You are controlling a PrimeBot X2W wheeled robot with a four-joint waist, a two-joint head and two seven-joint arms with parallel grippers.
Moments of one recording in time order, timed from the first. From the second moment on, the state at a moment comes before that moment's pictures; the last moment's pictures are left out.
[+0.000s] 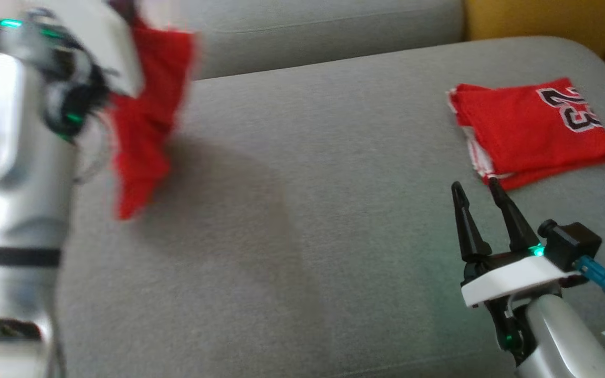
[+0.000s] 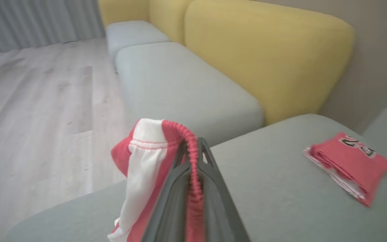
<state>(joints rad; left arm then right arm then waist) -0.96 0.26 -0.30 0.62 -0.46 -0.12 0.44 -0.18 -0.16 0.24 0.36 0.41 0.13 -0.25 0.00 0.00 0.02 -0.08</state>
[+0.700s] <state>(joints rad) -0.51 0.04 -0.65 0.64 -0.62 -0.10 0.15 -0.19 -0.16 0.26 0.36 0.41 0.13 -0.25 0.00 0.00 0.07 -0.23</state>
